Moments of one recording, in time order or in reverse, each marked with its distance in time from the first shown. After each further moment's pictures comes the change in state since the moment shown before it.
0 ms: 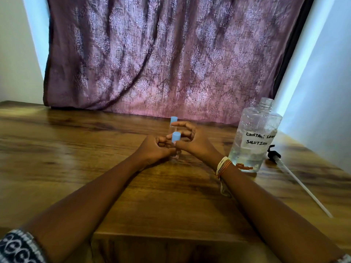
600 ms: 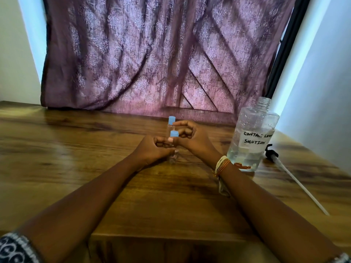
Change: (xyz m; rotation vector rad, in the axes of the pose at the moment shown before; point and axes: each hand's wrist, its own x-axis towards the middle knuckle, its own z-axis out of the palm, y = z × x) left_hand 0.002 -0.004 -0.001 0.030 -0.016 0.042; right_hand 0.003 0.000 0.001 0.044 0.109 -0.003
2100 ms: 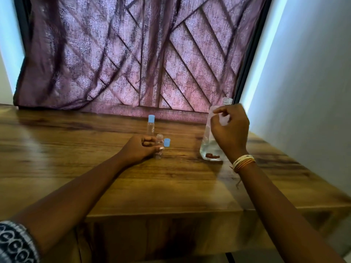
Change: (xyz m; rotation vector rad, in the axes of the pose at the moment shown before) left_hand -0.012 0.007 0.014 0.055 -0.102 0.006; right_hand -0.072 -0.064 -0.095 -0.728 0.791 -0.370
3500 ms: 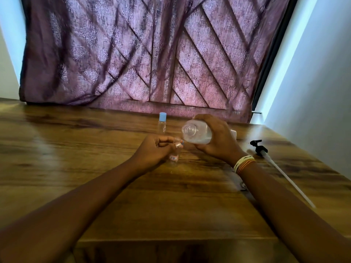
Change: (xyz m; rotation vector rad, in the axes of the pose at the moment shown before) left_hand 0.014 -0.012 0.016 -0.366 -0.004 0.065; right_hand -0.009 0.038 0.078 0.085 -0.569 -0.427
